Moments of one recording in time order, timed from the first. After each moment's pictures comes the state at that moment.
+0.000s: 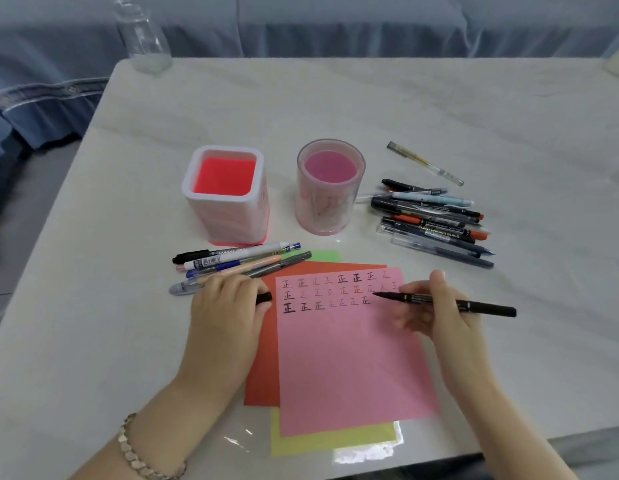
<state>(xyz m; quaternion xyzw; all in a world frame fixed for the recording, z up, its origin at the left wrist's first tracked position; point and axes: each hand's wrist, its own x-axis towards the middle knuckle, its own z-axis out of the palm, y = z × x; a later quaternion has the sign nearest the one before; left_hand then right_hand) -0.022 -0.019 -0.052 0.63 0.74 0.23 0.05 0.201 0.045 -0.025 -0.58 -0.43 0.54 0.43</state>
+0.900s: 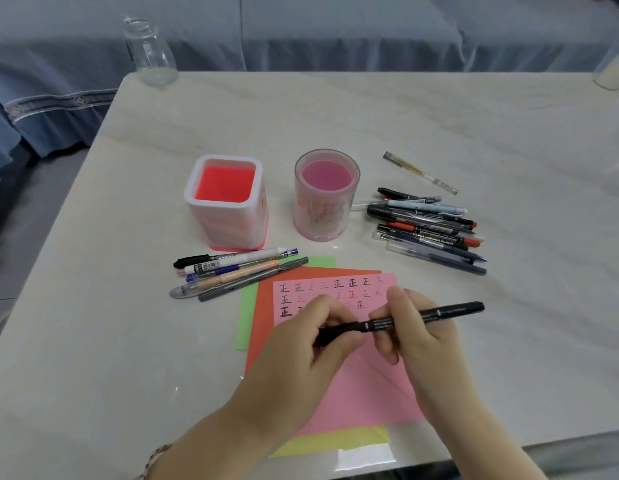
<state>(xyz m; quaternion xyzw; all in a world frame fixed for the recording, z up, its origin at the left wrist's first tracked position) 0.048 -0.031 0.012 0.55 0.59 0.43 0.41 0.179 0.022 0.009 -0.49 -0.52 0.57 0.40</state>
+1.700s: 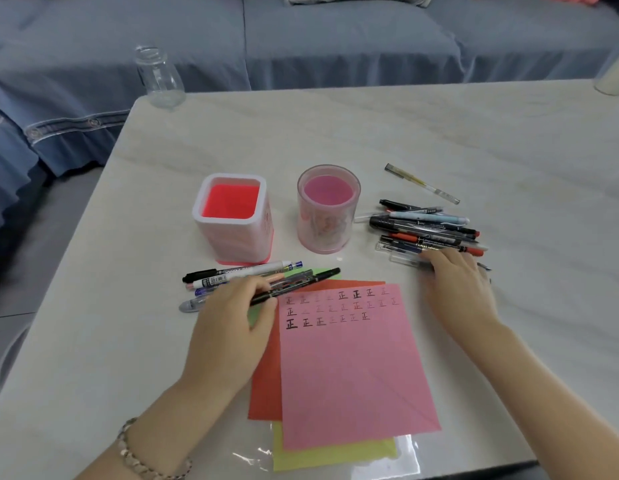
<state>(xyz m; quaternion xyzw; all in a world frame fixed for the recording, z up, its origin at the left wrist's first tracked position) -0.018 -0.011 -0.026 0.56 0.74 0.33 0.12 0.231 0.125 -0.046 -0.62 -0.77 0.07 0.08</state>
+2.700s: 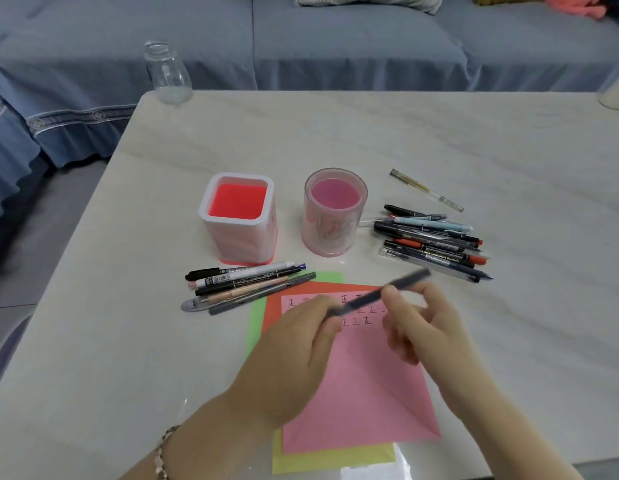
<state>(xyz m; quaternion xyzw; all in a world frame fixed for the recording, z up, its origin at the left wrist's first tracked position) 0.031 -0.017 -0.005 0.65 0.62 0.36 0.27 0.185 0.045 0.015 -0.52 -0.53 0.58 0.34</state>
